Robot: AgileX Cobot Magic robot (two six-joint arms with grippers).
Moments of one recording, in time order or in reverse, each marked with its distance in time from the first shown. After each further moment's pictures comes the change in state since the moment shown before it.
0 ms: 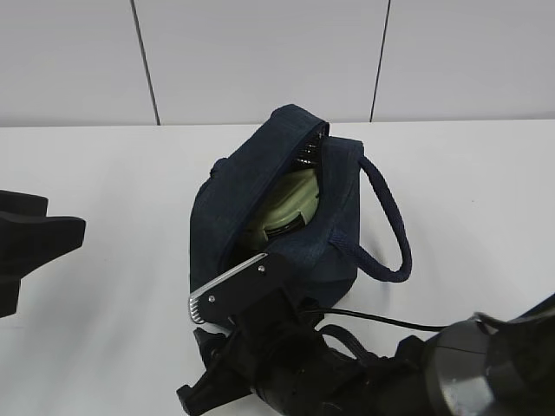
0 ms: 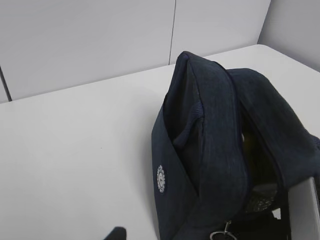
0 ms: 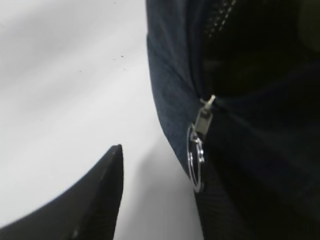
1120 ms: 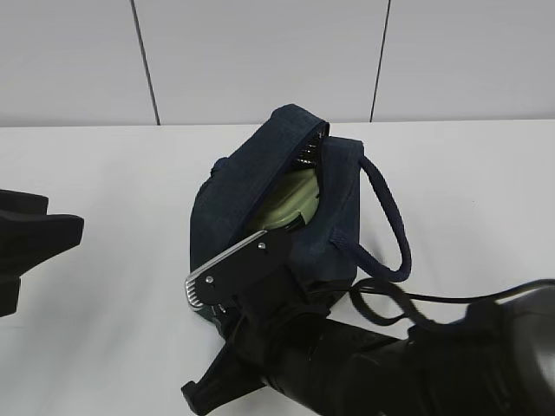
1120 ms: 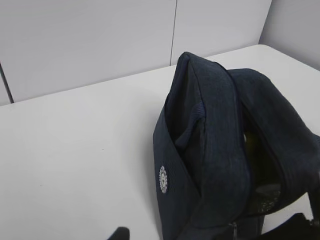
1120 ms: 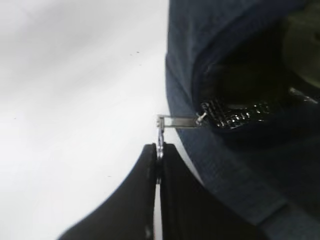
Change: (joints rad) left arm 0.000 0.000 0.000 0.017 -0.007 0.000; right arm 0.000 -0.209 0.004 0.132 0.260 -0.212
